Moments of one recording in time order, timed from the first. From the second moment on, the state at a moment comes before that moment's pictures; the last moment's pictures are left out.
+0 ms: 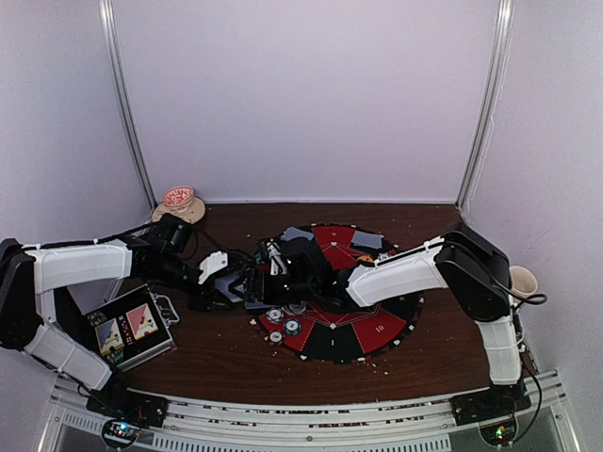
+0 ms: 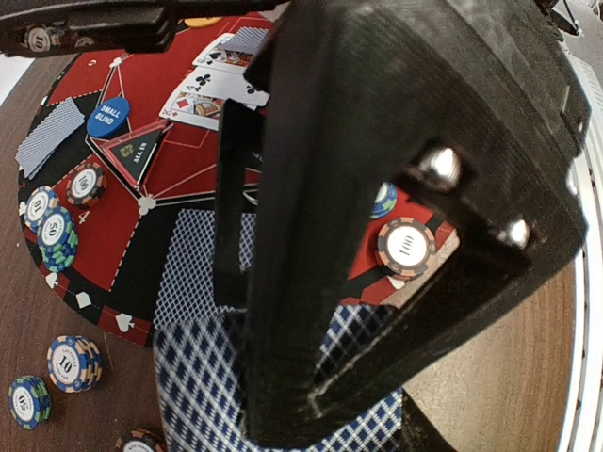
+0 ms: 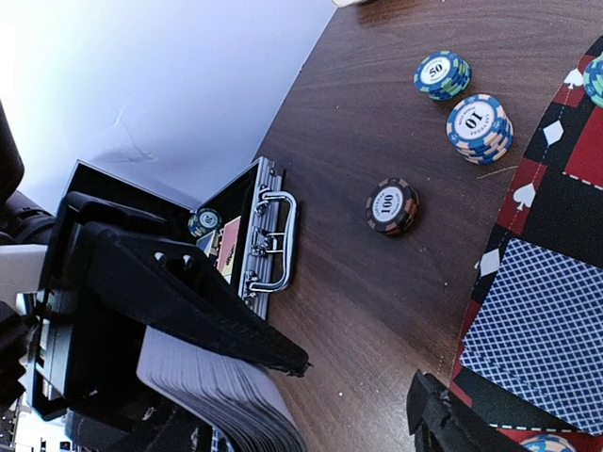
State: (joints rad) left arm -0.48 1.40 0.82 -0.42 0.58 0.71; right arm 1.04 2.15 1.39 0.39 -0.24 0.87
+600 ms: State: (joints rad) left arm -0.48 1.40 0.82 -0.42 0.58 0.71; right arm 1.04 2.21 1.48 0.36 -0.26 0.91
